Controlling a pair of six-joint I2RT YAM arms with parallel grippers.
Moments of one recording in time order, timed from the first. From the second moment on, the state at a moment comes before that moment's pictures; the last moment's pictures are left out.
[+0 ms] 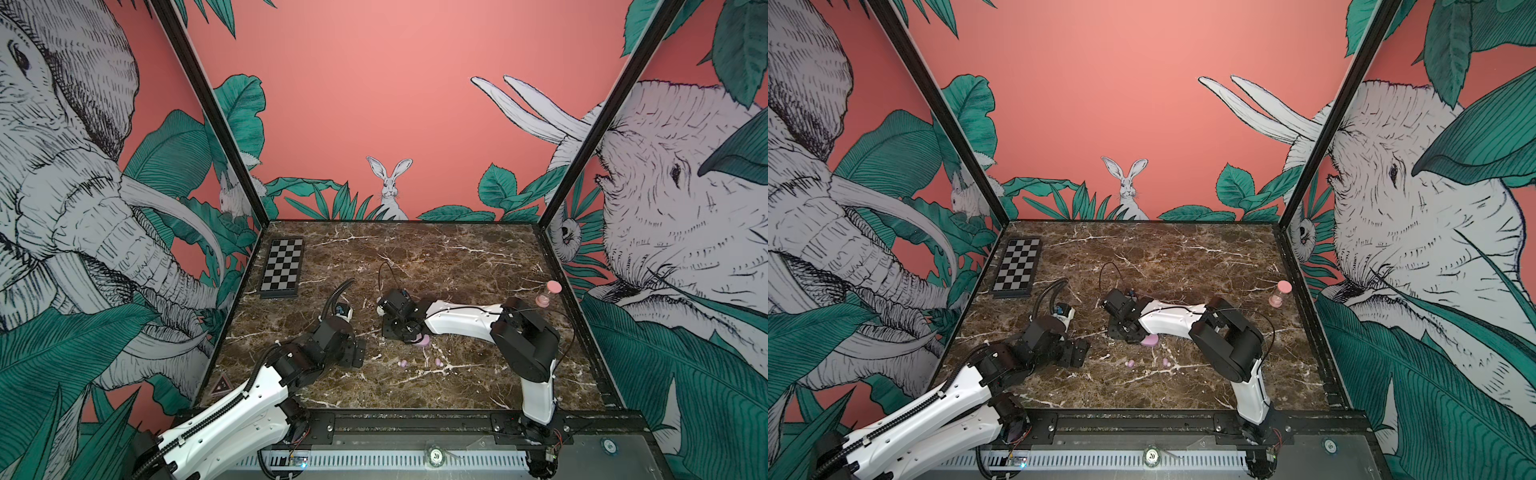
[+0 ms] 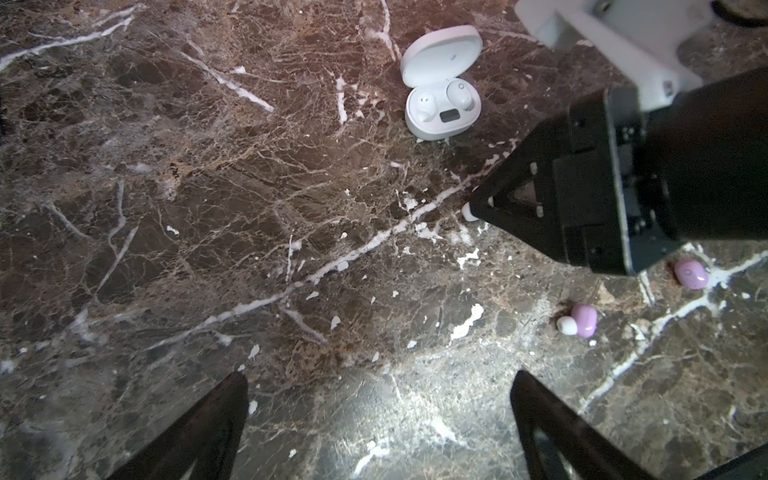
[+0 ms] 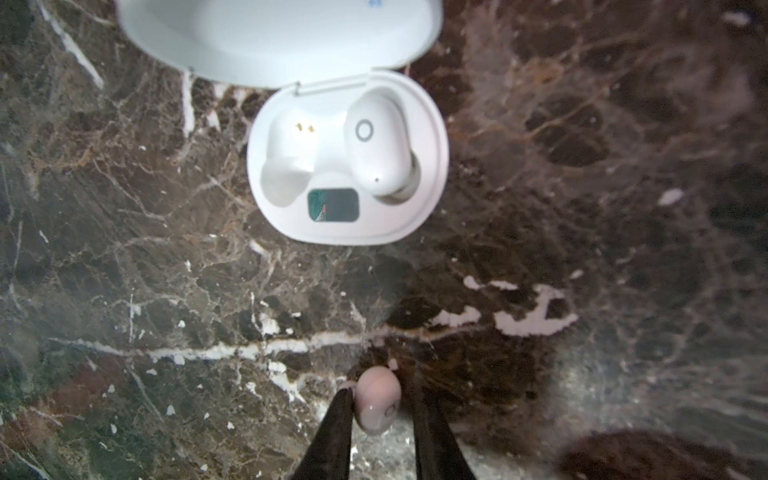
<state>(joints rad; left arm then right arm) -0.80 0.77 0.53 -0.67 -0.20 -0.44 0.97 1.96 1.27 -0.42 0.01 0.96</state>
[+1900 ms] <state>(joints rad) -0.80 0.72 0.67 -0.72 -0.40 -0.28 0.97 1.95 1.42 -0.47 0.08 0.92</state>
